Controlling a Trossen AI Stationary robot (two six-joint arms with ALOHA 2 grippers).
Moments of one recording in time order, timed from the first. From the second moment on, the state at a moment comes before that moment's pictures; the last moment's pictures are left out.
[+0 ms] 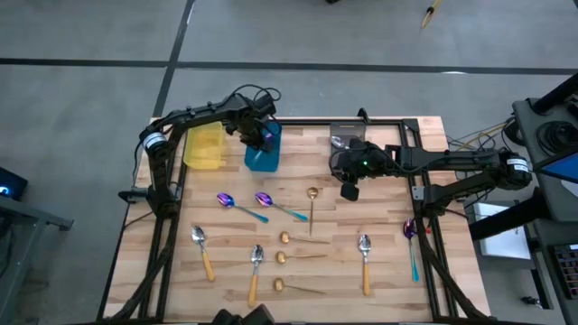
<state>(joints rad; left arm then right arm) 0.64 1.92 1.52 -1.05 0.08 -0.35 -0.18 1.20 0.86 -0.41 0.08 -0.05</state>
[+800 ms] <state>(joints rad) 0.20 1.70 1.52 -1.01 0.01 -0.17 -0.18 1.20 0.86 -0.40 0.08 -0.03</state>
